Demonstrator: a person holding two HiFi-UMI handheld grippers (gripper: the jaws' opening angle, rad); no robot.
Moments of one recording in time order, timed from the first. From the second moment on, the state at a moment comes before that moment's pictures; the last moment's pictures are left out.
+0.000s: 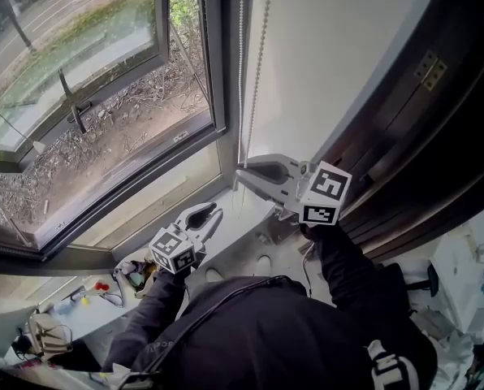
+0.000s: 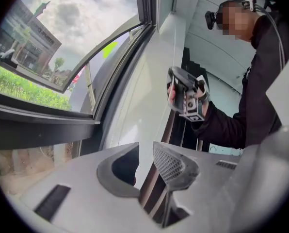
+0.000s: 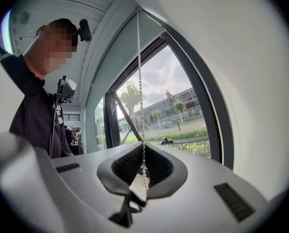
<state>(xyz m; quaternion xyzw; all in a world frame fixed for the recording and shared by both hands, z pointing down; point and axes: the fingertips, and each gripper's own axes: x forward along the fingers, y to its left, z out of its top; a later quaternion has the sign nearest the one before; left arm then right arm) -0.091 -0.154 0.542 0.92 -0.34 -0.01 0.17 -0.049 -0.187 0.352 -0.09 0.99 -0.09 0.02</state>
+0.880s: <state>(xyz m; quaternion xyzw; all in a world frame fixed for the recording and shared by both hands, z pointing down) -0.073 -0.158 0.470 0.94 -0.32 -0.05 0.11 -0.061 -0.148 0.622 -0.10 0.95 -0.22 -0.18</state>
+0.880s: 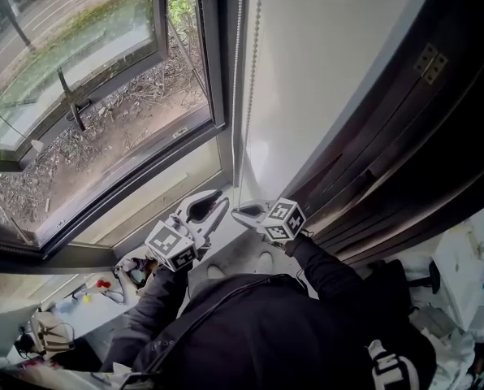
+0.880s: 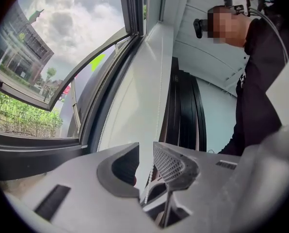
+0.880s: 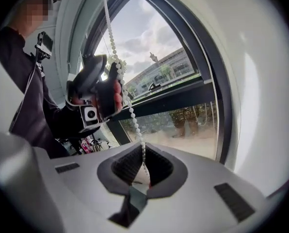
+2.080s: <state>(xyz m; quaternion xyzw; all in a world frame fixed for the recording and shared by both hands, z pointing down) -0.073 -0.144 0.473 0.94 -0.32 -0.04 0.11 -0.043 -0.125 0.696 -0.13 0.95 -0.17 -0.25</state>
